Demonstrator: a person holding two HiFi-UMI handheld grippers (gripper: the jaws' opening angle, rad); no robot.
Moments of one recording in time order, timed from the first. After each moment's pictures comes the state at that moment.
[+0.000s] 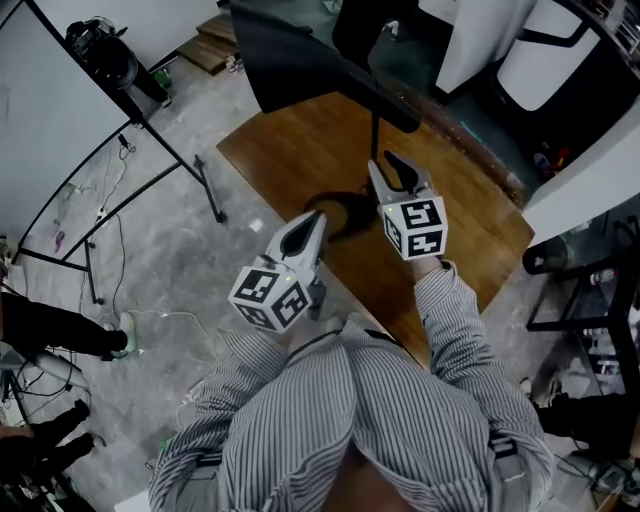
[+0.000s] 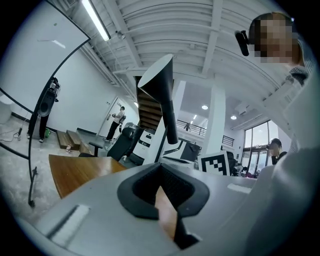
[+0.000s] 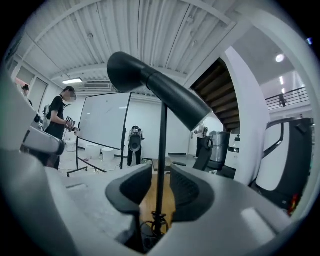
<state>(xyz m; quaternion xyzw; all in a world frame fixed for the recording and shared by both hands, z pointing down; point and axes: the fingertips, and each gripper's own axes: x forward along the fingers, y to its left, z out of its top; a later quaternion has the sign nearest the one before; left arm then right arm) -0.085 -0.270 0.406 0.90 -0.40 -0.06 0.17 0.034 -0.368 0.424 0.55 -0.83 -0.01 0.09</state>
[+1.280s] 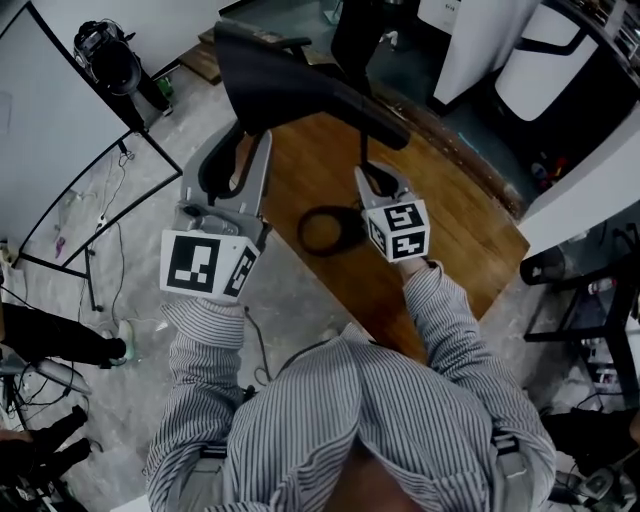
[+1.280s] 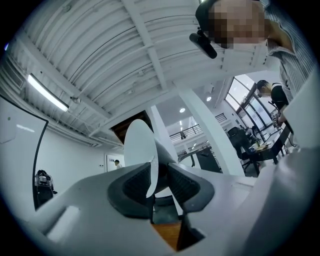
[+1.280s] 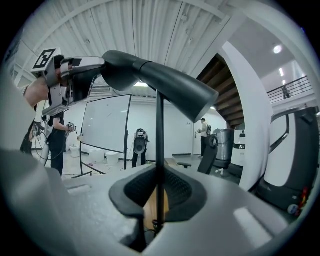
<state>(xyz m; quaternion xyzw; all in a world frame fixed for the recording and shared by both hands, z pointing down) -0.117 -0.325 0.199 0.87 -0.44 -0.07 -0.19 0.024 -0.398 0.430 0.53 -0.84 0.02 0.07</state>
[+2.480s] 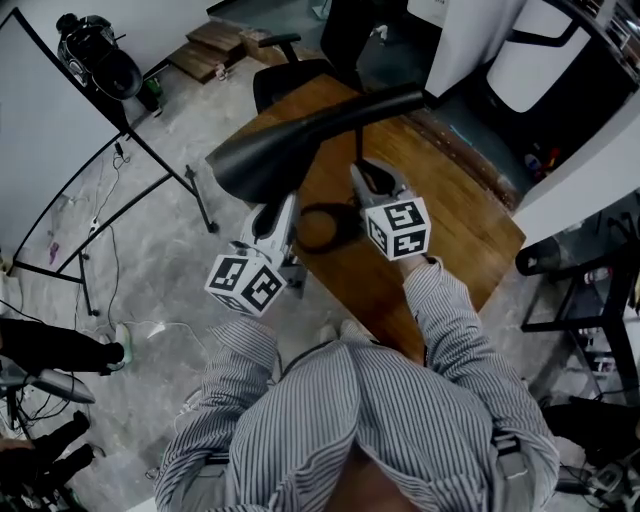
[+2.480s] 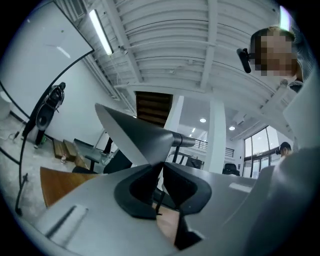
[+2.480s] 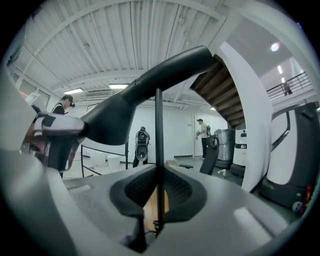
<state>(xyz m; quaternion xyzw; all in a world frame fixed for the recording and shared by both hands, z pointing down) -0.099 -0.331 0.367 0.89 -0.41 -0.14 0.13 0.030 -0.398 0.432 0.53 -0.85 0.02 0.05</state>
